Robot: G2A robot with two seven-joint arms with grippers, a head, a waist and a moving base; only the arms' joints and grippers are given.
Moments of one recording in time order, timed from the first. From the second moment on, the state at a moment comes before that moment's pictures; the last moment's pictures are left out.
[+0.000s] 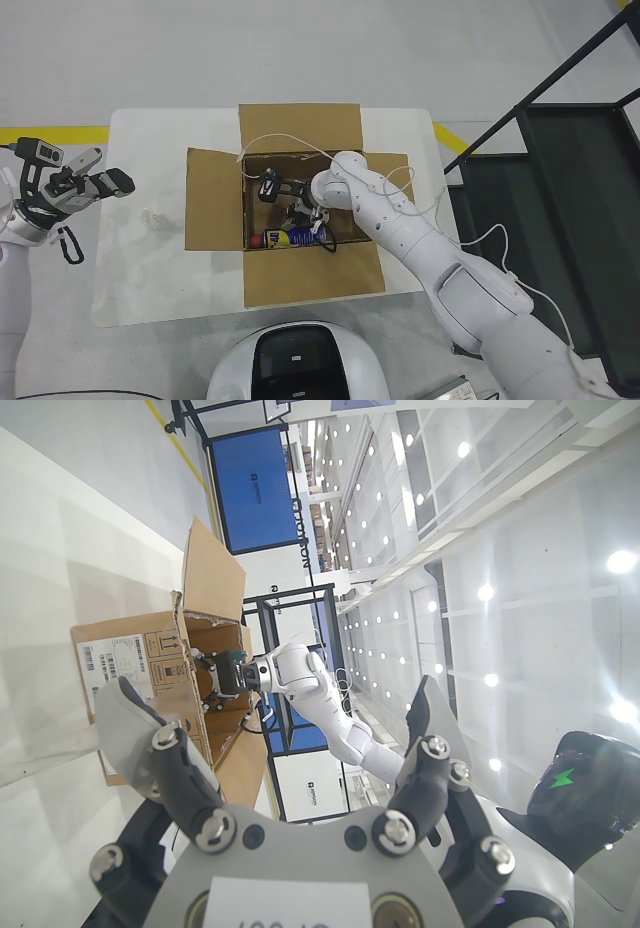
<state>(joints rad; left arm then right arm) 1.10 -0.92 -1.63 -1.23 -0.60 -0.27 -1.21 -0.57 -1.50 0.68 -0.80 -1.04 -0.66 0.81</state>
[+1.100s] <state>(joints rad) 1.10 -0.92 -1.63 -1.23 -0.60 -0.27 -1.21 -0.57 -1.49 0.71 -0.85 -1.05 -0.63 0.81</state>
